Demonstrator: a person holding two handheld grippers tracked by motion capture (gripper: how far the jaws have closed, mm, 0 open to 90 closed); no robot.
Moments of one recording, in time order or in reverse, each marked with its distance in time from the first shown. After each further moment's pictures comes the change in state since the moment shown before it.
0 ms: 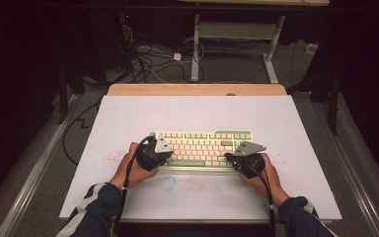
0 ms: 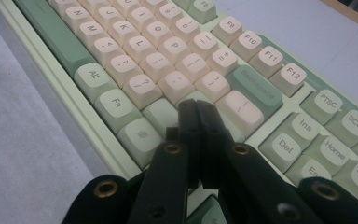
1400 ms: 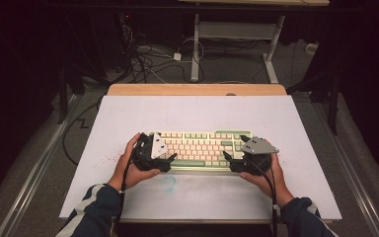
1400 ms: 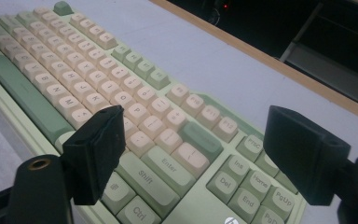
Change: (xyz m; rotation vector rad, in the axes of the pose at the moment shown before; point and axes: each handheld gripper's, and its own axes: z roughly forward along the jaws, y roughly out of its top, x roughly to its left) left arm -0.007 0.005 -0.009 -0.198 0.086 0.072; right arm -0.002 0.013 -0.027 -0.191 -0.150 0.045
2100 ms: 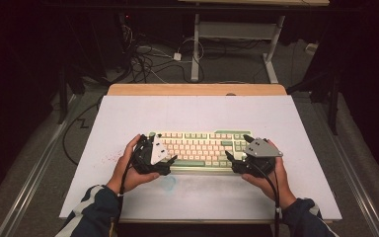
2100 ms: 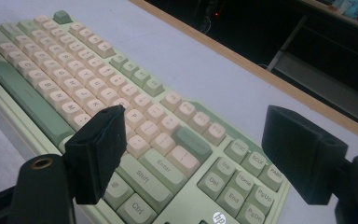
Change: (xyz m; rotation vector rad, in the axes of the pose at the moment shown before) left arm -0.009 0.002 -0.013 -0.026 -0.017 0.049; right arm 0.004 0.006 -0.017 -0.020 -0.042 -0.026
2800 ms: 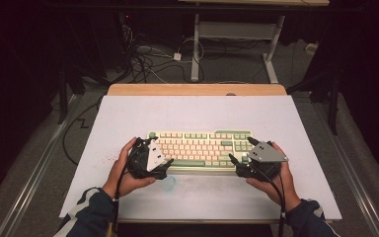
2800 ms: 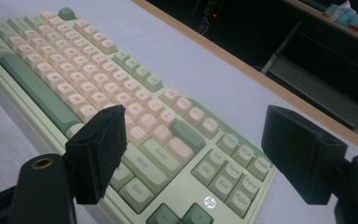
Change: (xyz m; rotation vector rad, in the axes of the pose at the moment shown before) left arm -0.001 -0.001 -0.016 -0.006 0.007 0.037; right arm 0.000 0.001 -0.018 0.002 -0.012 -0.036
